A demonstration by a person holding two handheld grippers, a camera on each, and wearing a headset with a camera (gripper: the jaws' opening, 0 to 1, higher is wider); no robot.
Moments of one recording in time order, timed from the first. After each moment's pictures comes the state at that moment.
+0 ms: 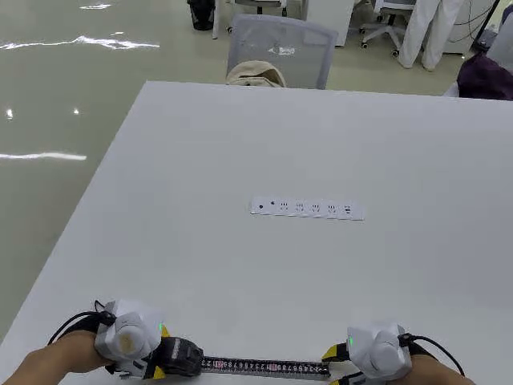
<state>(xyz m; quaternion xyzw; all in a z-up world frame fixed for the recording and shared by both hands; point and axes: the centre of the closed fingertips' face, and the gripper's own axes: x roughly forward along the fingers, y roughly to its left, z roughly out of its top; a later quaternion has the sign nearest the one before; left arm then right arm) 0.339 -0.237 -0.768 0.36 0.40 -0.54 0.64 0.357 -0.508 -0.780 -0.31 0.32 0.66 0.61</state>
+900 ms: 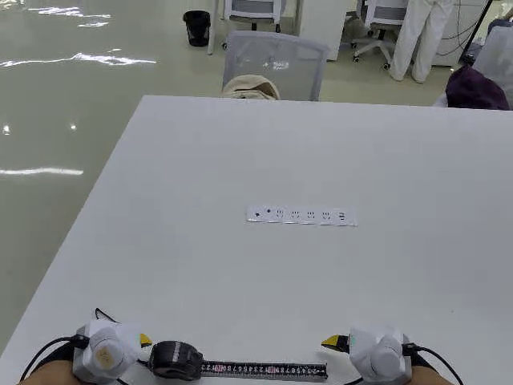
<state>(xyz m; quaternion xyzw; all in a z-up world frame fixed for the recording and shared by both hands) 0.317 -0.223 -0.755 0.26 0.43 -0.47 0.73 0.359 -0.505 -0.755 -0.27 0.31 0.61 0.68</state>
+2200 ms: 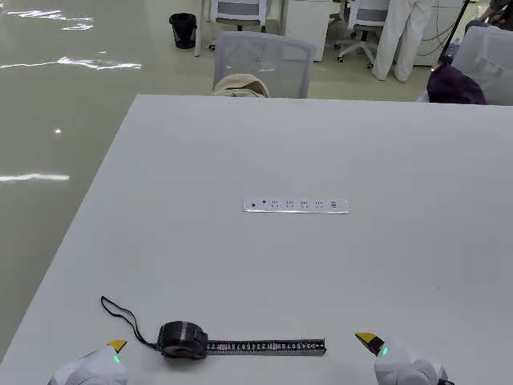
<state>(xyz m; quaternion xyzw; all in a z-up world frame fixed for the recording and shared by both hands) 0.264 -0.234 -0.705 0.16 0.37 -0.31 0.86 0.305 -0.524 -0.707 -0.17 0.31 0.44 0.82</state>
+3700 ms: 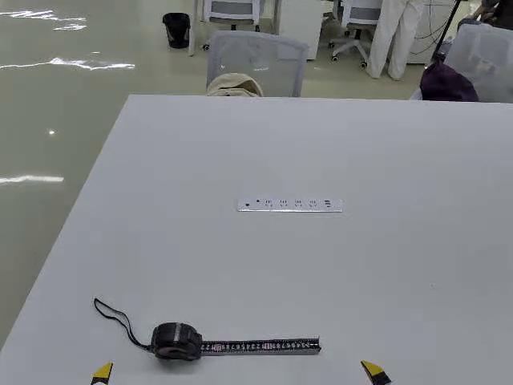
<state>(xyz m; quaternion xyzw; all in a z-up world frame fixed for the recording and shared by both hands) 0.264 -0.252 -0.682 0.06 0.32 -0.14 0.94 0.271 -0.517 -0.693 -0.11 0.30 0.34 0.88</state>
